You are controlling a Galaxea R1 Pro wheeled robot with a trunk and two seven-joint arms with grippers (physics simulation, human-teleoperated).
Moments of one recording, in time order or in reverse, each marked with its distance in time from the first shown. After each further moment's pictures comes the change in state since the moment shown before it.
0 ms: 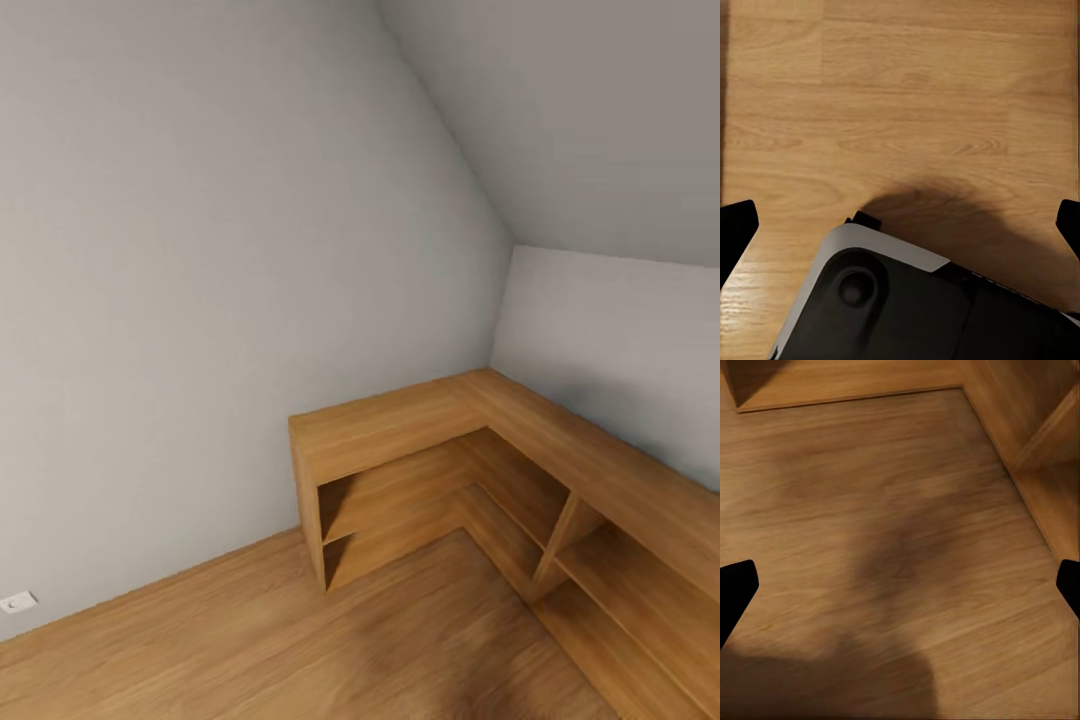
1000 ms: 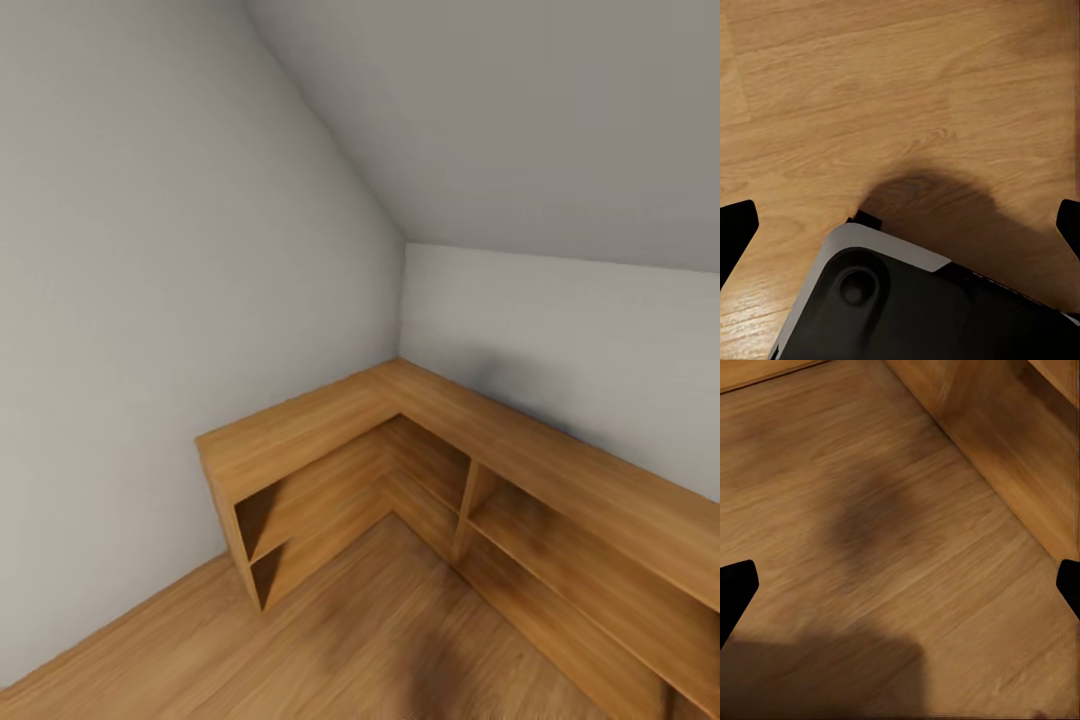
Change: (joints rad) left arm 0.000 0.000 0.001 0.000 0.001 0.001 0.003; right arm 0.001 0.017 -0.002 -0.001 -0.003 0.004 -0.001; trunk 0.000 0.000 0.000
